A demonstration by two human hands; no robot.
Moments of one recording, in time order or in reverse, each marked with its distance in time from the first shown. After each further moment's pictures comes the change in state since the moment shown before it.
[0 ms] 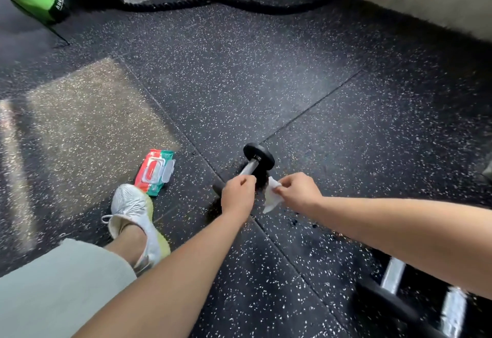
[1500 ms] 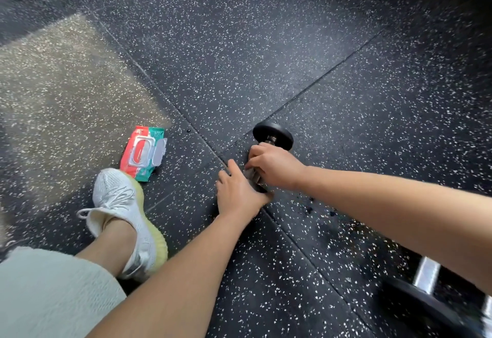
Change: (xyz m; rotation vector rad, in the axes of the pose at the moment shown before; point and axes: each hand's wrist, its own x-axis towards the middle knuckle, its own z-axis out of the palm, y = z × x) left_hand 0.041 -0.063 0.010 0.570 -0.010 0.085; right_hand 0.113 0.001 0.082 -0.560 -0.009 -0.881
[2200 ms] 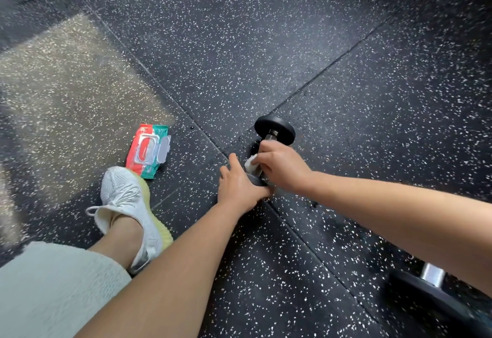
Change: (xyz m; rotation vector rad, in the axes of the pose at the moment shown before) left_hand 0.011 -0.008 -0.011 -0.060 -0.140 -0.001; right_hand -0.018 -0.013 -0.002 0.134 0.206 0.104
